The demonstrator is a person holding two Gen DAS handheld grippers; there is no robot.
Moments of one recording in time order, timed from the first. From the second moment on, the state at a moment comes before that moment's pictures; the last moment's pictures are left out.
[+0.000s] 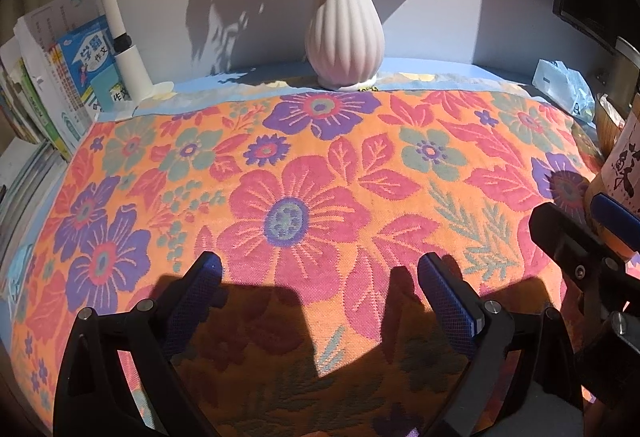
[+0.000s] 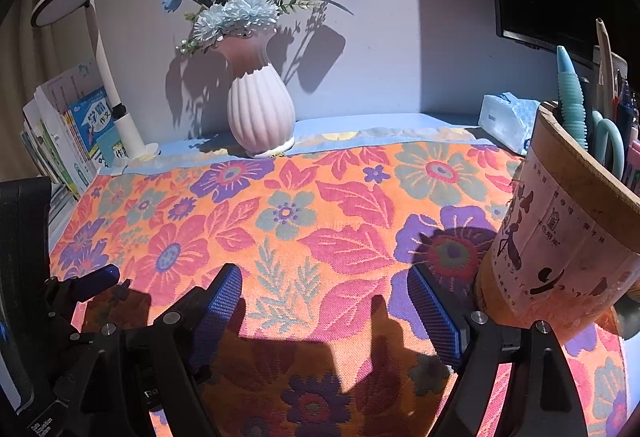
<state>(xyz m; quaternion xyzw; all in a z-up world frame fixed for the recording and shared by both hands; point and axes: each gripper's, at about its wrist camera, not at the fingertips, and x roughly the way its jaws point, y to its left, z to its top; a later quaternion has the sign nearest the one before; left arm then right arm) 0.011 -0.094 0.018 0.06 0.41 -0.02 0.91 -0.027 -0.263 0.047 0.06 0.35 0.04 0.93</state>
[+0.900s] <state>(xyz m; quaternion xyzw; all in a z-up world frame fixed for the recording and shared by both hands) 0.011 -0.093 0.018 0.06 0.41 -0.02 0.91 -0.027 -0.260 0.047 0.05 0.35 0.03 0.94</state>
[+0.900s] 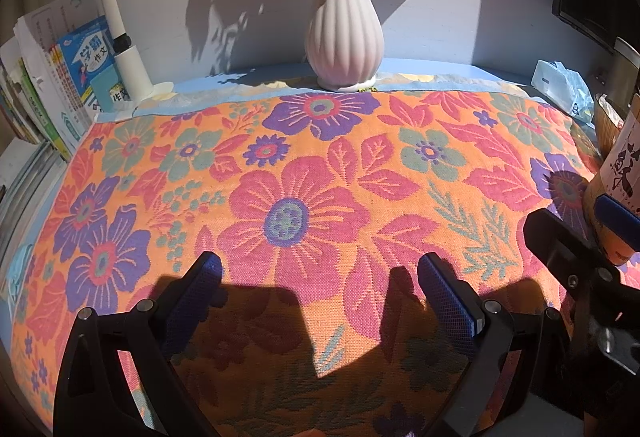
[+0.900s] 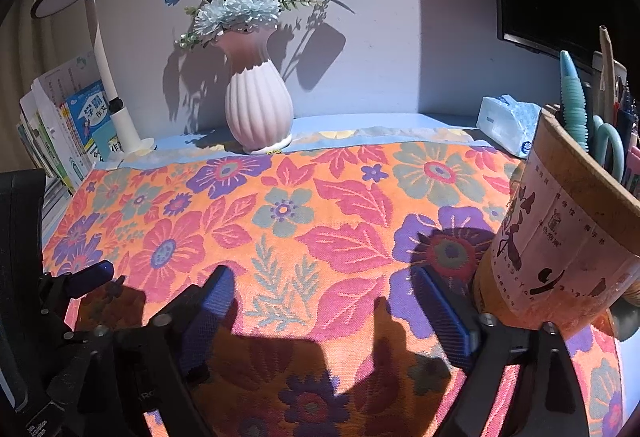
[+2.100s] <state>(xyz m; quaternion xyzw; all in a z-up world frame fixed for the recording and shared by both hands) 0.011 -0.096 0.016 0.06 0.41 -0.02 0.91 -0.026 -0.261 0.045 0.05 0.35 0.03 0.93</state>
